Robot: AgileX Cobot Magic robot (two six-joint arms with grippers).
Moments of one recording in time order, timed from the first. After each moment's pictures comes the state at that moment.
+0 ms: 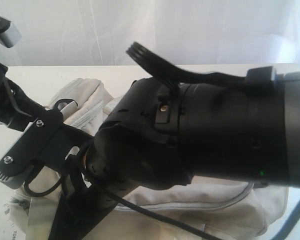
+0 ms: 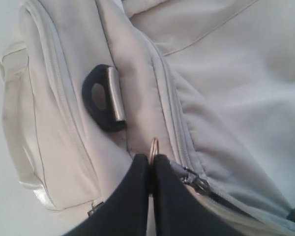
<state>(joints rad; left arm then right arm) -0.15 1.15 -0.96 -0.44 0.85 0.63 1.02 1.63 -1.18 -0.04 0.67 -0.03</state>
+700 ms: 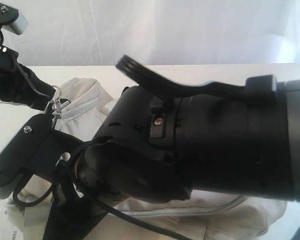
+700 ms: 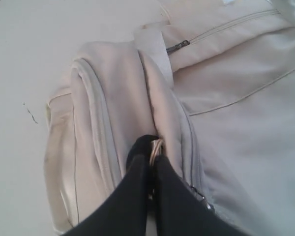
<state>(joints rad) -0.16 1.21 -0.96 -0.45 0.62 0.63 1.06 1.63 -1.18 -0.08 0.65 -0.01</state>
